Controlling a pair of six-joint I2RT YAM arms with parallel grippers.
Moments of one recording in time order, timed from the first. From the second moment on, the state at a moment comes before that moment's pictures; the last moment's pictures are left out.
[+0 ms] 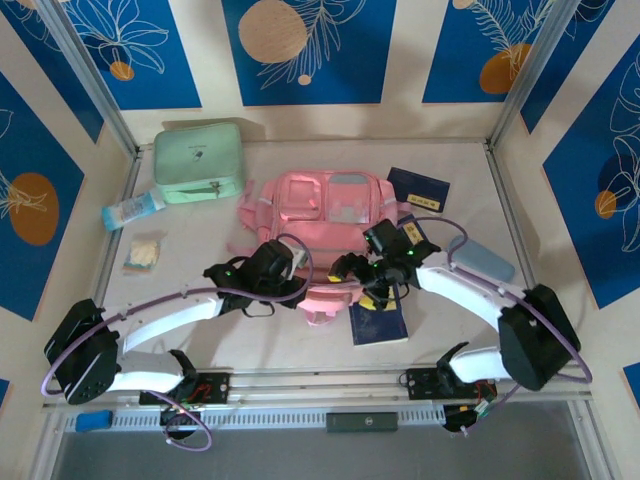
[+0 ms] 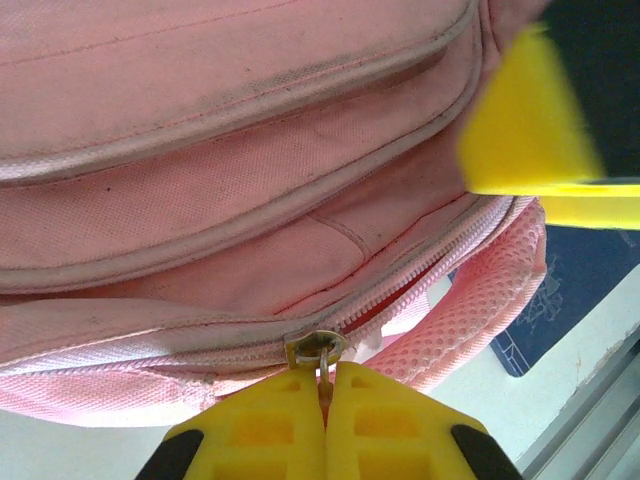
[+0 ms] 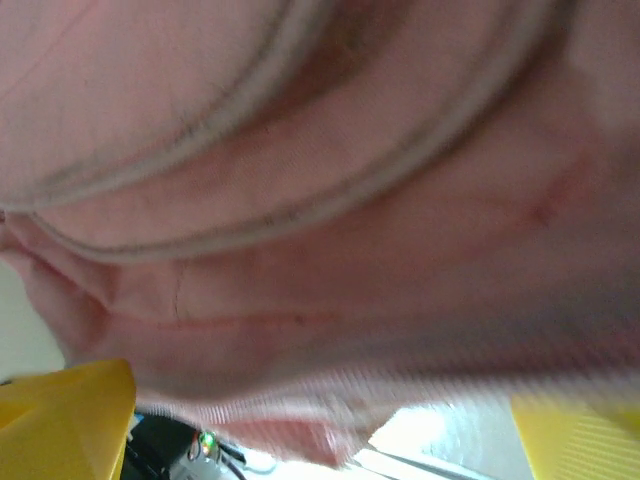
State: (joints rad) left arm -0.89 1.27 0.78 -0.40 0.11 -0.50; right arm 0.61 1.37 0.81 -0.56 -0.41 1.16
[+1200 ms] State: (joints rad) left arm -0.91 0.94 0.63 -0.70 -0.07 -0.66; right arm 0.47 1.52 1.08 -0.73 -0.44 0.59
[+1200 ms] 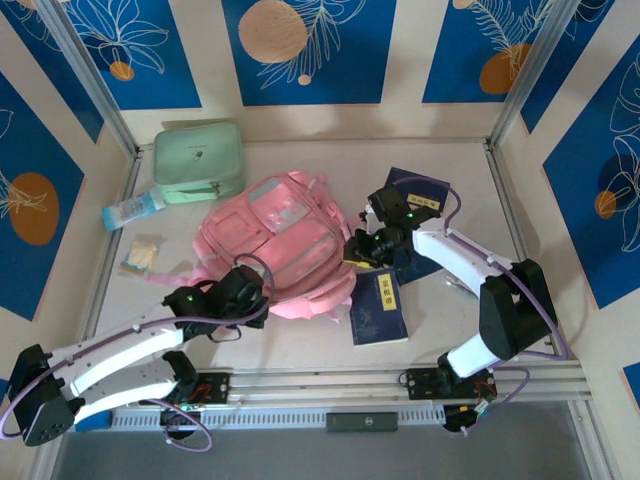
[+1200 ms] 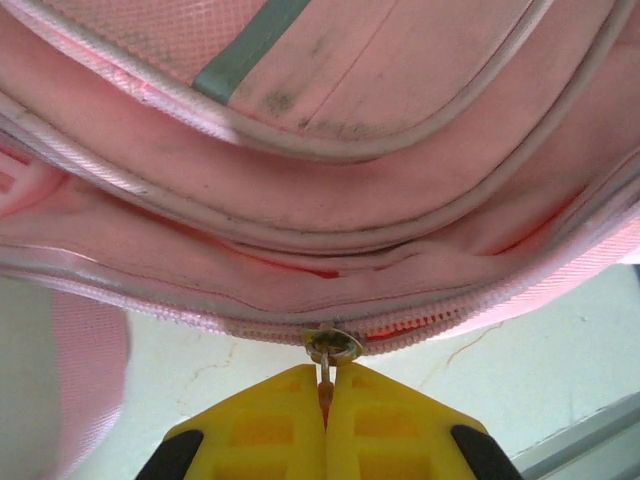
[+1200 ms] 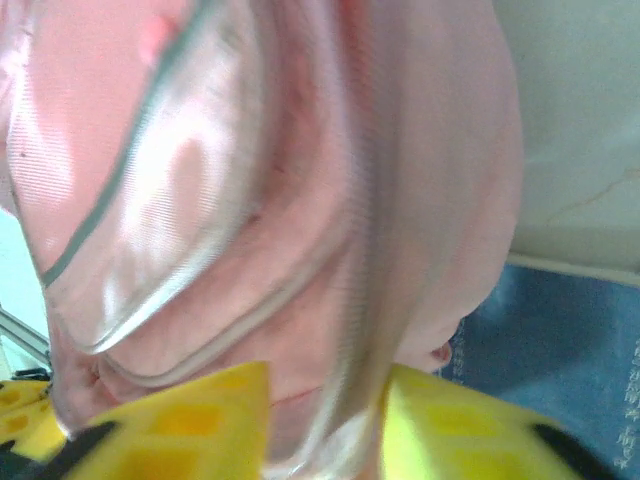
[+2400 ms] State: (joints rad) left arm -0.69 0.95 0.58 -0.67 -0.13 -0.68; right arm 0.64 1.74 1.16 -0.70 -0.40 0.81
